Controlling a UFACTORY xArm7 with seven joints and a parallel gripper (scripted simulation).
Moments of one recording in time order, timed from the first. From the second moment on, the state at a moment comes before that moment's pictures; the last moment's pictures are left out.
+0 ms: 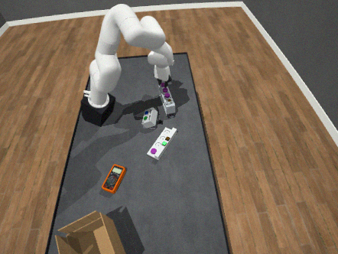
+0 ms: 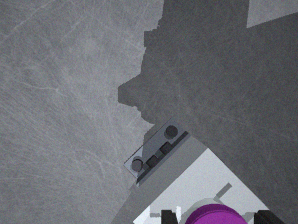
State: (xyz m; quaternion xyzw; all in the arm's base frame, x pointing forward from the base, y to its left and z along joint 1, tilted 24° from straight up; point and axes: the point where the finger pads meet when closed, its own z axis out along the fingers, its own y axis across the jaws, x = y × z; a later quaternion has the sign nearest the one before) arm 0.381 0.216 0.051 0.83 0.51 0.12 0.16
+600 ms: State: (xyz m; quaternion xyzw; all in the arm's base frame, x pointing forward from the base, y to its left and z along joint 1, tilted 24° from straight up) arm 0.383 0.215 0.052 0.75 0.63 0.10 0.19
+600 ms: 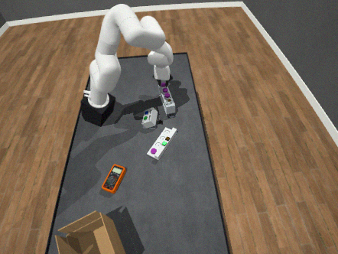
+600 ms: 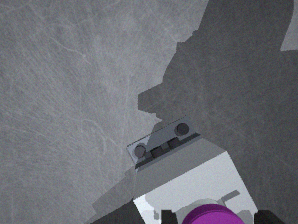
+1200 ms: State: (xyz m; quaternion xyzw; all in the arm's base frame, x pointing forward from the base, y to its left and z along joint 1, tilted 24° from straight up) arm 0.383 0.216 0.052 0.54 0.81 0.05 0.21
